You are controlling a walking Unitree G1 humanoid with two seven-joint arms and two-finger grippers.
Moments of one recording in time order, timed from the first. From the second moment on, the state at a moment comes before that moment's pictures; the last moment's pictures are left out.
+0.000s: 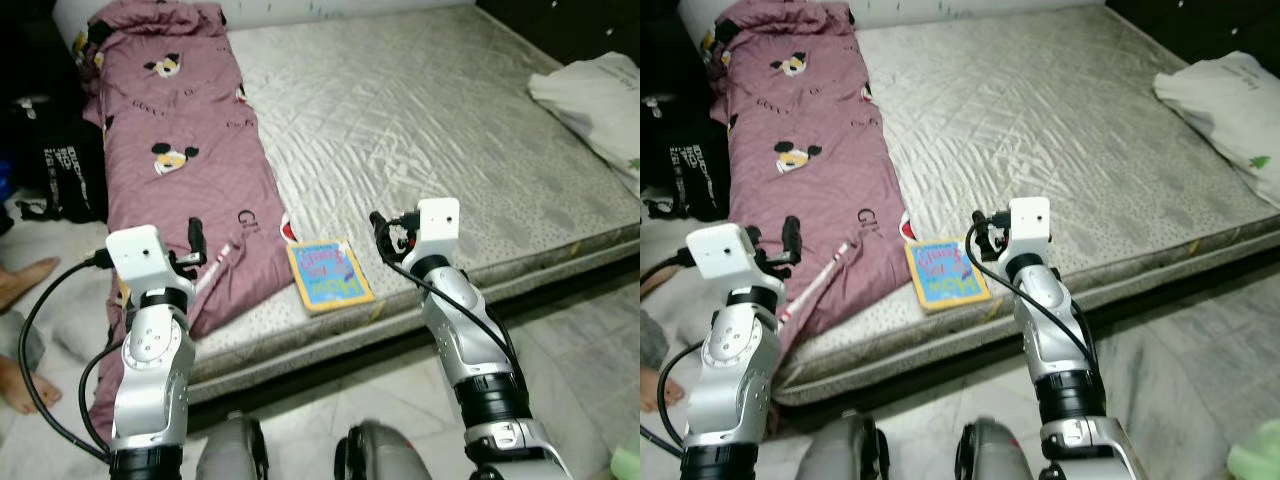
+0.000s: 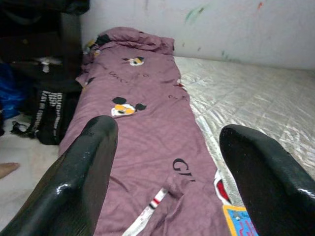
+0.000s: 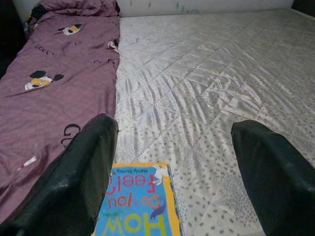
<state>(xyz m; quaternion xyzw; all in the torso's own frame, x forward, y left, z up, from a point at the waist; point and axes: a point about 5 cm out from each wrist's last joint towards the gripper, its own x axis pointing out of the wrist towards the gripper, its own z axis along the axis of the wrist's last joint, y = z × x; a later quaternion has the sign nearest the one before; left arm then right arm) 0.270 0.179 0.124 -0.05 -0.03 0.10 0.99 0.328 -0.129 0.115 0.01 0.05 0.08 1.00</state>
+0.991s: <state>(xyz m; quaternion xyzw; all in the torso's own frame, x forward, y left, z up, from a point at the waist) 0.274 0.190 0.119 -0.06 -0.02 0.15 0.99 0.329 -0.114 0.109 0.03 0.06 0.14 0.99</state>
